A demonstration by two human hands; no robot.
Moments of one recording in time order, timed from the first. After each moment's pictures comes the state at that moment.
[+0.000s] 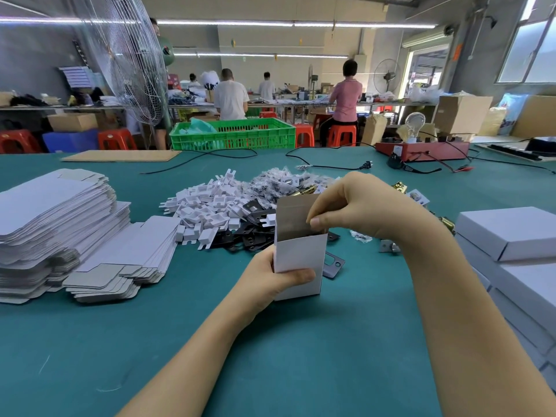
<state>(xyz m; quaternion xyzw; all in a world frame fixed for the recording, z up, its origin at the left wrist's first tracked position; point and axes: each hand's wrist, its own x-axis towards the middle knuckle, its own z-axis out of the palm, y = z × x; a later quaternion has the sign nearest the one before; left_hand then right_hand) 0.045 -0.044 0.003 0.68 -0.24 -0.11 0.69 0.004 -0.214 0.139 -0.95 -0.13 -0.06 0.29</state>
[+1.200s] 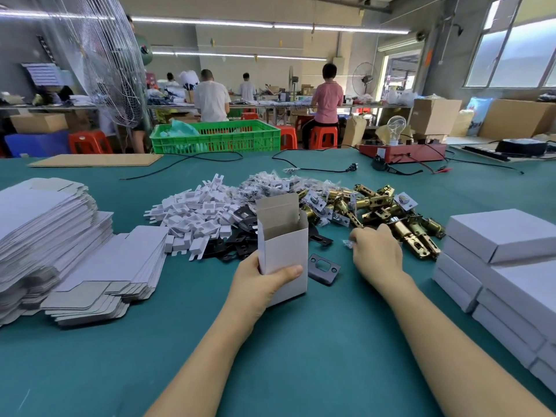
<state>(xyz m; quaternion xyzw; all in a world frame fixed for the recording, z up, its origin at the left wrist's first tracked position) 0.051 -0.046 0.000 0.67 -0.13 -0.05 0.73 0.057 -0.271 0.014 -0.97 0.18 -0.18 0.03</state>
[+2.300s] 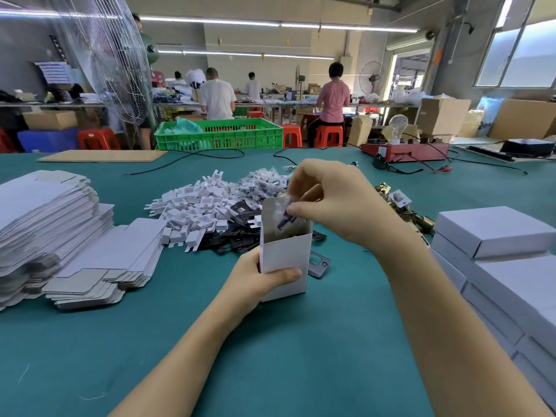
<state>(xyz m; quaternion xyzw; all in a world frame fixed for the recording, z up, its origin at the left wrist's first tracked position) 0.043 -0.045 0.004 0.69 -0.21 -0.09 0.69 -0.012 -0.193 0.143 -0.92 -0.14 -0.20 0.32</state>
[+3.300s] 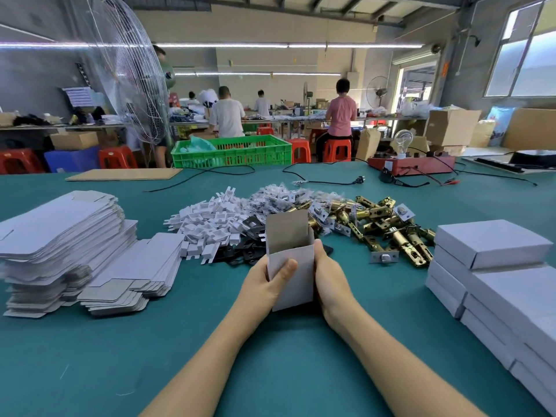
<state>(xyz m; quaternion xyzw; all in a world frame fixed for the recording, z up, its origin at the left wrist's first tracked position) 0.035 -0.048 0.007 0.70 -0.20 -0.02 0.69 0.019 -0.175 0.018 -0.68 0.12 -0.08 0.72</state>
